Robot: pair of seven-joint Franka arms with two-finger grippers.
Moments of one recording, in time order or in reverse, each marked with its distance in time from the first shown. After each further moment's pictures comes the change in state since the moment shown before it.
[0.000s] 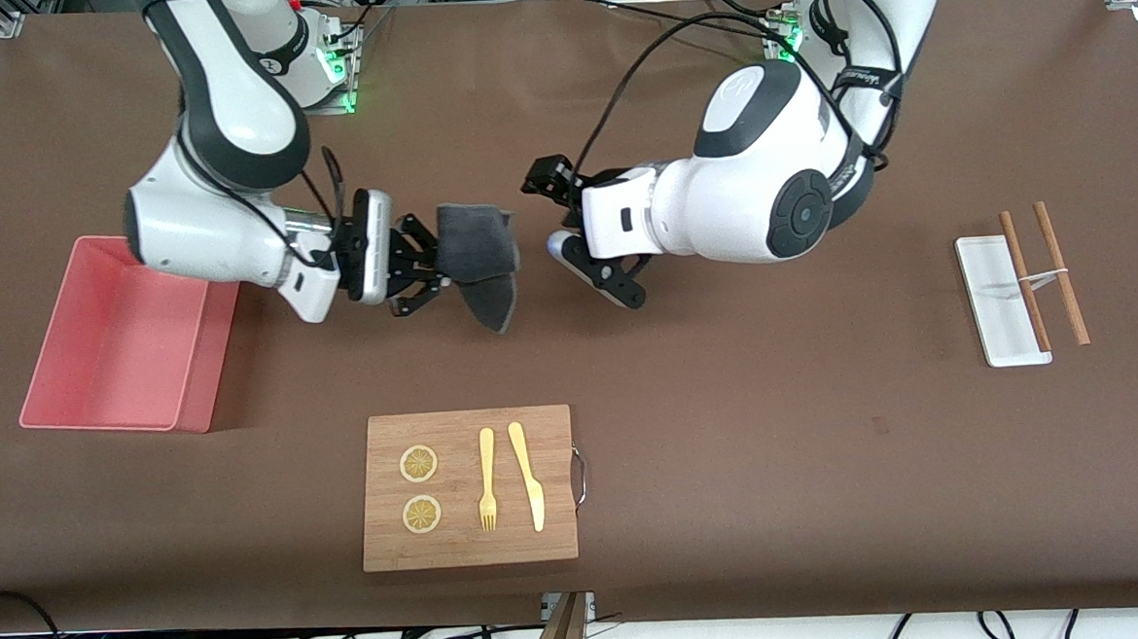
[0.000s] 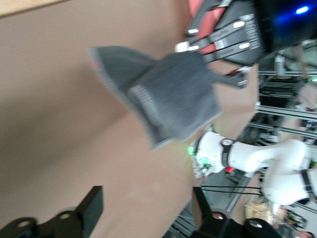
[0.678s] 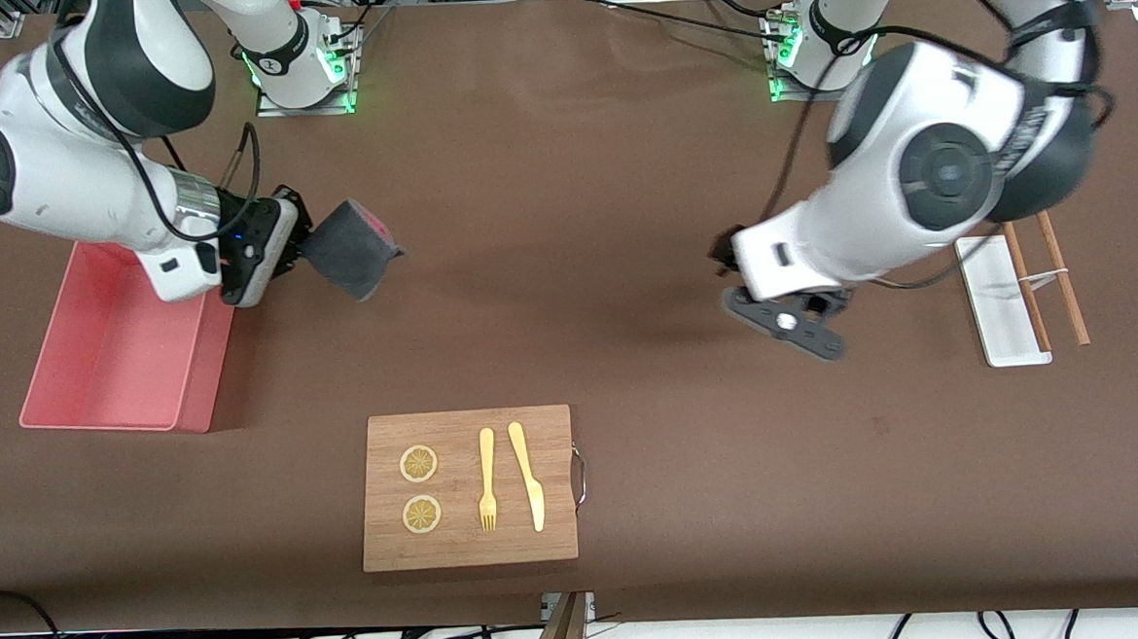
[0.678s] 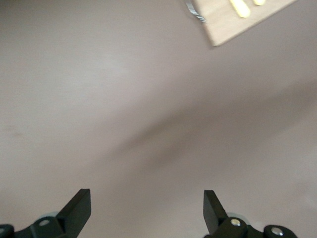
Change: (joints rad) left arm 0.207 -0.089 0.008 0.002 0.630 -0.095 0.124; right arm -0.004 -0.176 -0.142 0.004 -0.591 -0.300 0.722
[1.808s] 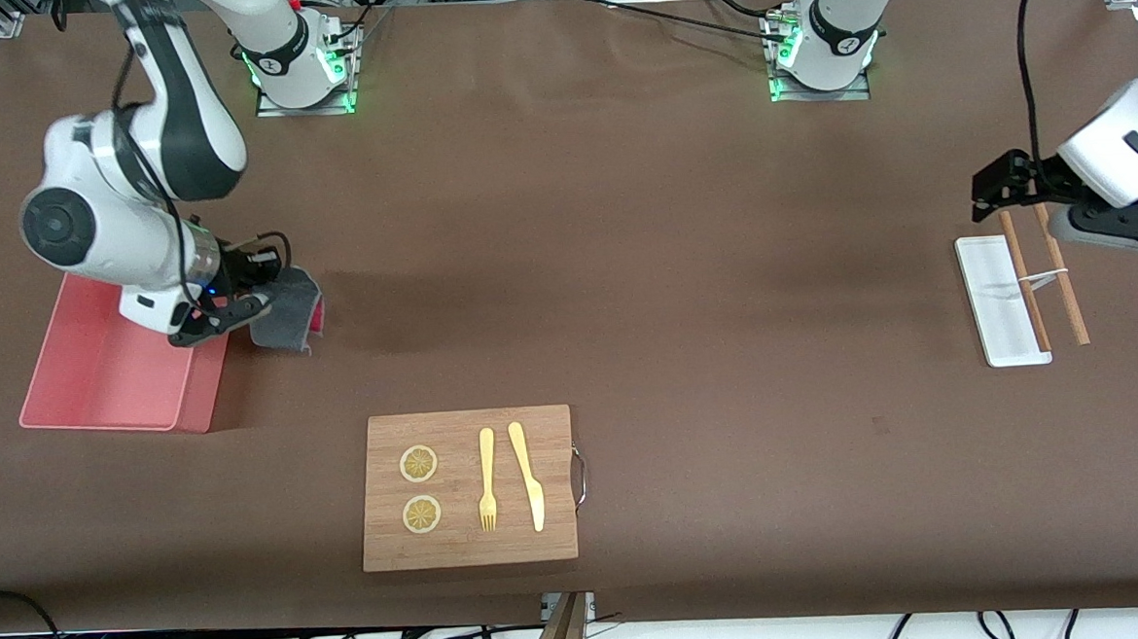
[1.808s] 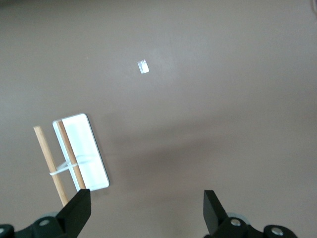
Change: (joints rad) left arm 0.112 -0.401 0.200 -0.350 0.065 -0.019 0.023; right arm -0.006 0.144 -0.058 -0.163 -0.228 0.277 0.531
